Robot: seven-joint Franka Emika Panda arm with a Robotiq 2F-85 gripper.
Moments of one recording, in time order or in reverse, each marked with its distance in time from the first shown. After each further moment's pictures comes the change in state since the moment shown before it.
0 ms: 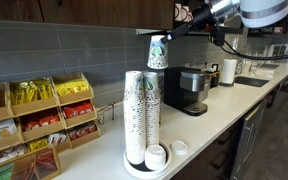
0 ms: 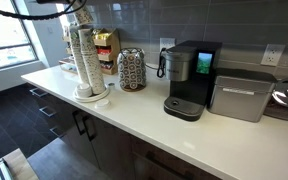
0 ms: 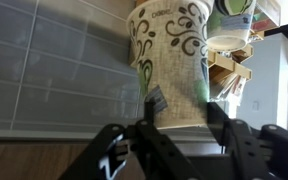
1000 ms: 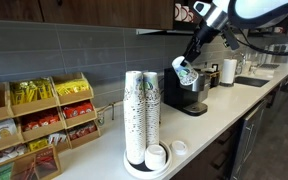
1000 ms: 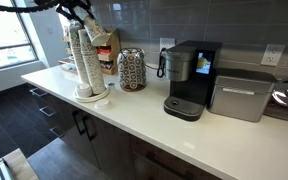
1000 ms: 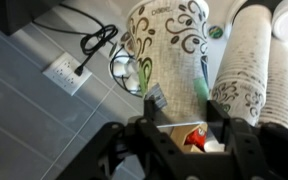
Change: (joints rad) arm -0.087 -0.008 0.034 -0.025 -0.852 -0.195 0.404
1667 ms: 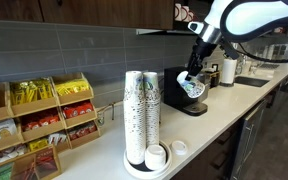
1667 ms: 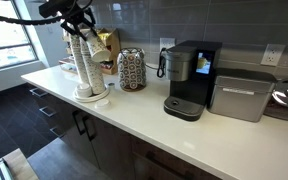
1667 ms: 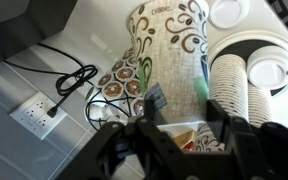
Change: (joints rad) arm 0.001 0.041 -0.007 -0.026 -0.060 -0.111 0.000
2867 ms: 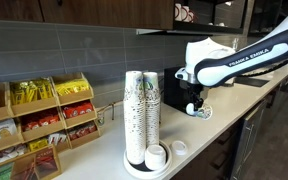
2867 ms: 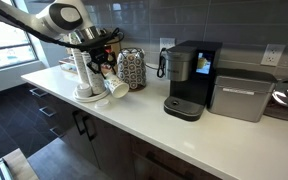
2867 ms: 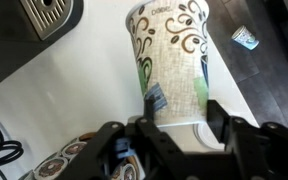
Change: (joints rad) arm -0.029 0.312 -0.033 -0.022 -0.256 -0.039 -0.182
